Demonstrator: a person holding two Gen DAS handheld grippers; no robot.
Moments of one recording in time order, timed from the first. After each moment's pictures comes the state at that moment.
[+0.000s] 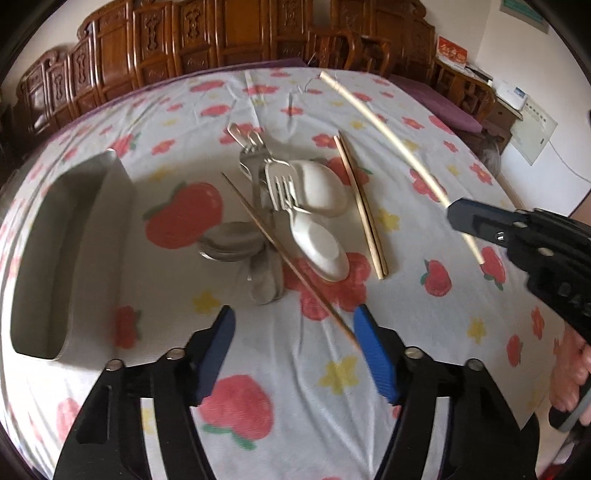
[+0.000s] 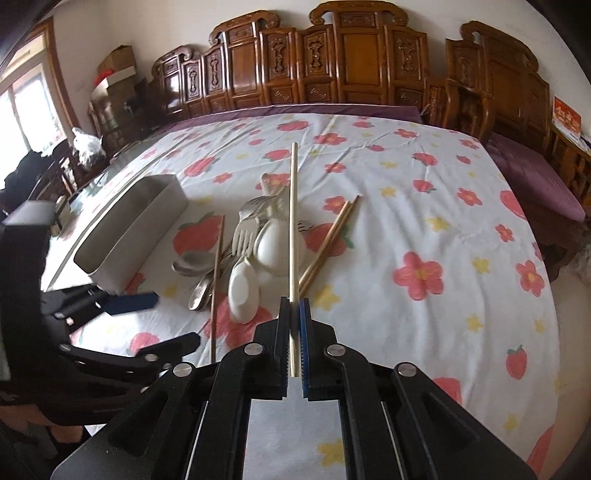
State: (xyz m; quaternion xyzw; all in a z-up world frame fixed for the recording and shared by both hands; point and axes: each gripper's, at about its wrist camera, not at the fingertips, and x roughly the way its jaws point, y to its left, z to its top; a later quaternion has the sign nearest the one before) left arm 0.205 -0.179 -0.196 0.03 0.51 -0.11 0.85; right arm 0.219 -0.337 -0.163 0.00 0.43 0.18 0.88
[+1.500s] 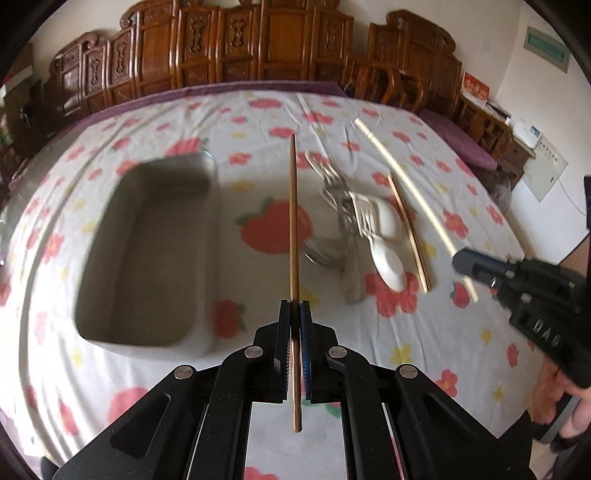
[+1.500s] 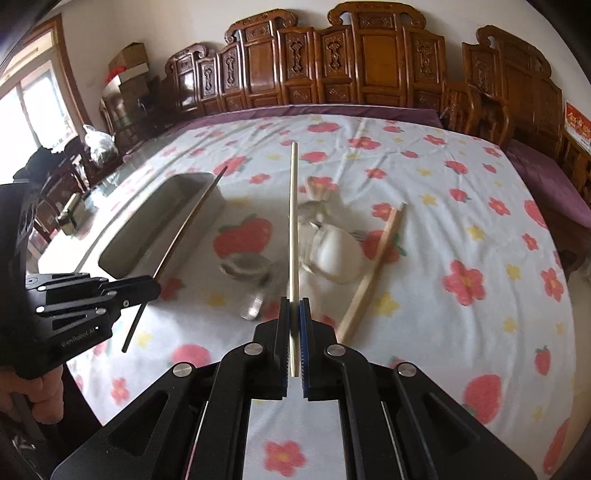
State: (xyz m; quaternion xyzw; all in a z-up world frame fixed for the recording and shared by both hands) left arm 0.188 -0.088 -0.148 -0.01 0.47 -0.08 0.88; right arm 0.209 -0.277 -0.151 0.00 0.43 0.21 0.88
